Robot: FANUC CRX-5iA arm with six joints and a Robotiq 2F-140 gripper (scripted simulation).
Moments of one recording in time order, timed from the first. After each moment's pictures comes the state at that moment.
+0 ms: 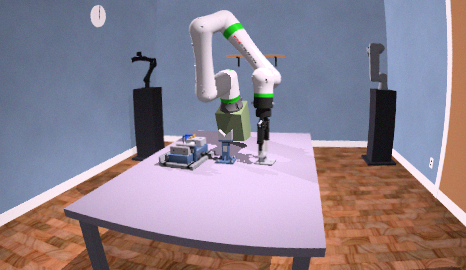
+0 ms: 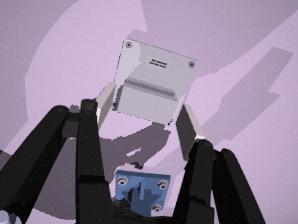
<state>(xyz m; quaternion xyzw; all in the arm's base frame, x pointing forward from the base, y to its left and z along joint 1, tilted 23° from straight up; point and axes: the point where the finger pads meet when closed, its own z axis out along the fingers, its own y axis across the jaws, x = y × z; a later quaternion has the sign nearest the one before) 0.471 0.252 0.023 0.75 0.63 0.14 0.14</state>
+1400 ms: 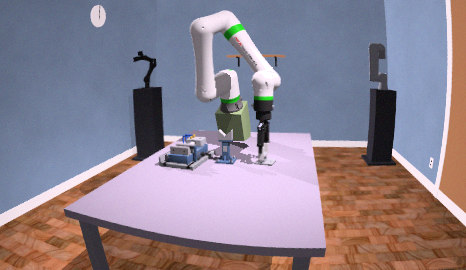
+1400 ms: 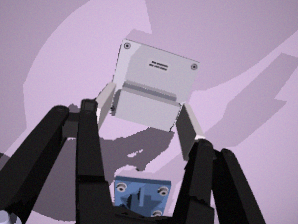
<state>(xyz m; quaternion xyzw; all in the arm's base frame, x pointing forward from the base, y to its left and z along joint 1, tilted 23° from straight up) 0.476 0.252 0.010 0.75 0.63 0.14 0.14</state>
